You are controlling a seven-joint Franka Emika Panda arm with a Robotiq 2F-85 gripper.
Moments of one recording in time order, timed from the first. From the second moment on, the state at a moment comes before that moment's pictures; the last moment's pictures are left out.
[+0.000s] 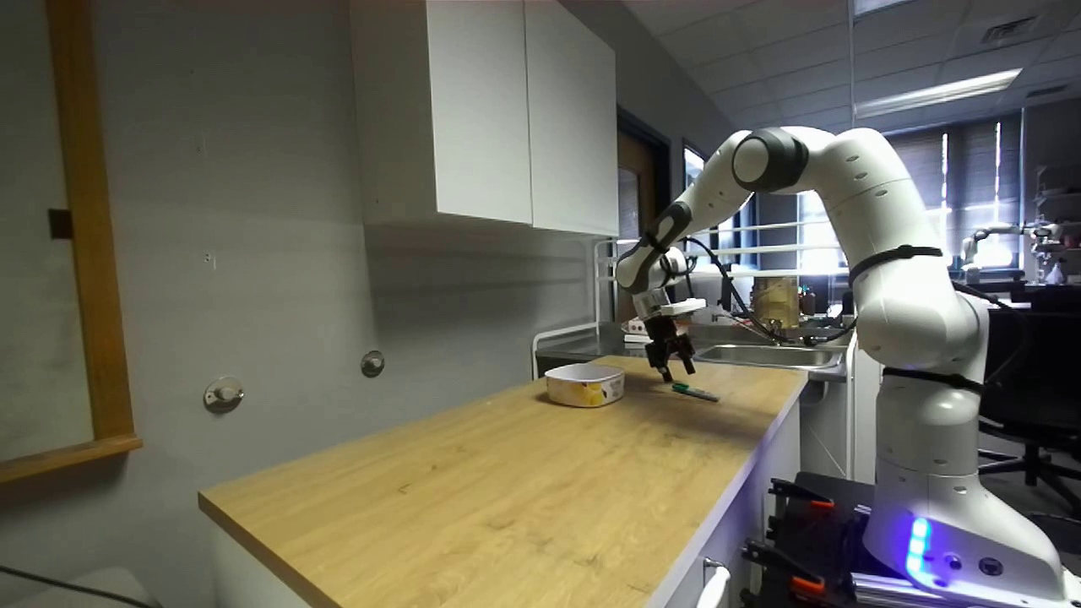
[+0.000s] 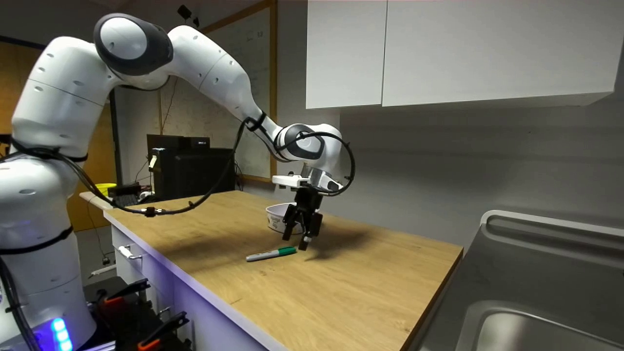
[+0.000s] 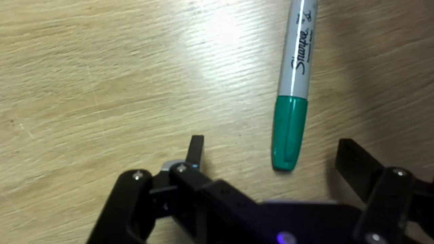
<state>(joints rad) -0.31 0.35 -0.21 -1.87 -0.09 1.84 -0.17</state>
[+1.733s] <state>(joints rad) -0.35 0.37 -0.21 -1.89 -0.04 1.81 -0.18</state>
